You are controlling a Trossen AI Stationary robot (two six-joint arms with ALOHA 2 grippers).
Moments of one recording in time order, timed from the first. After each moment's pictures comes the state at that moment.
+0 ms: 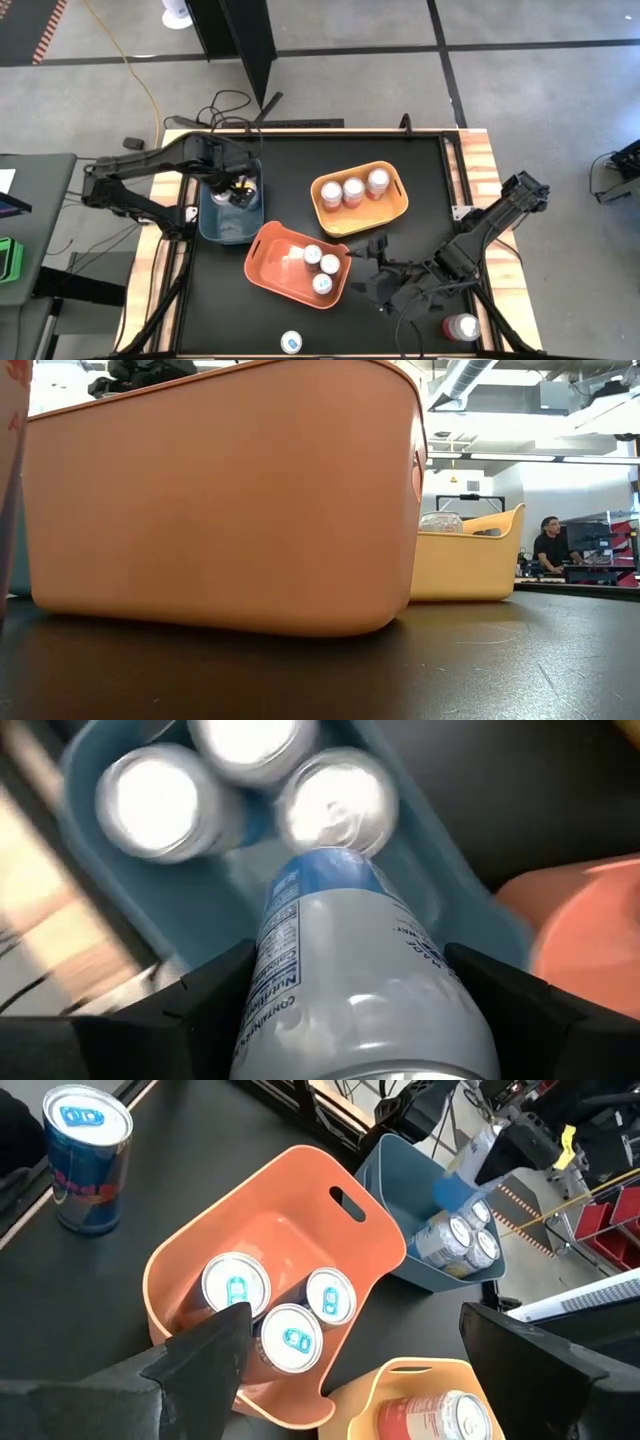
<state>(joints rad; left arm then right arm) 0.18 1.29 1.41 -1.58 -0.17 -0.82 0.67 1.59 1.52 -0.68 0.74 -0.10</state>
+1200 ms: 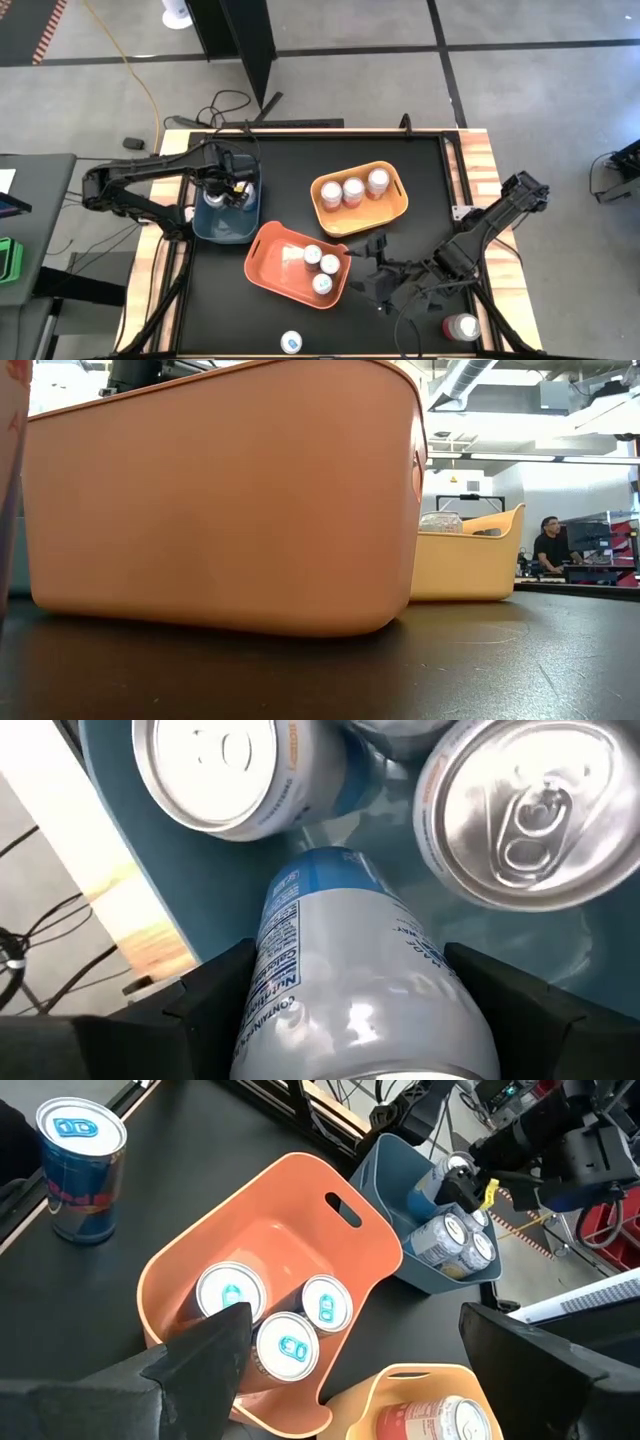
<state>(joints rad) 0.31 1.29 1.10 -1.50 -0.25 -0.76 0.67 1.59 1.52 -0.66 0.74 -0.11</state>
